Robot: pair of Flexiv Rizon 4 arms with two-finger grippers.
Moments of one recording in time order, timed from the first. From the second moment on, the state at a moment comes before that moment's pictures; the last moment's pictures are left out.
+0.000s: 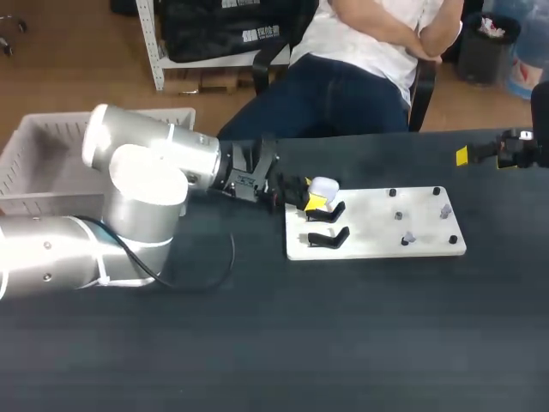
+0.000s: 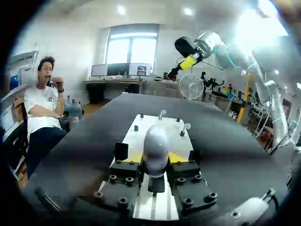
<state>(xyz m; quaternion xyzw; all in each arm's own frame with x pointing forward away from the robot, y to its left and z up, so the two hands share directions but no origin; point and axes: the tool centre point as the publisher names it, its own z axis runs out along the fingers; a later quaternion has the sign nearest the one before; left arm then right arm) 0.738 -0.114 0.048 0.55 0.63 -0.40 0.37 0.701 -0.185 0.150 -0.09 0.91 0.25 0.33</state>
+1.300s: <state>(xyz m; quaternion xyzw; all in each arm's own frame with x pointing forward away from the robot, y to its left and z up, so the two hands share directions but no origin) 0.721 -0.206 0.126 0.61 0.54 -0.40 0.43 0.688 -0.096 0.142 -0.16 0.90 0.29 0.29</state>
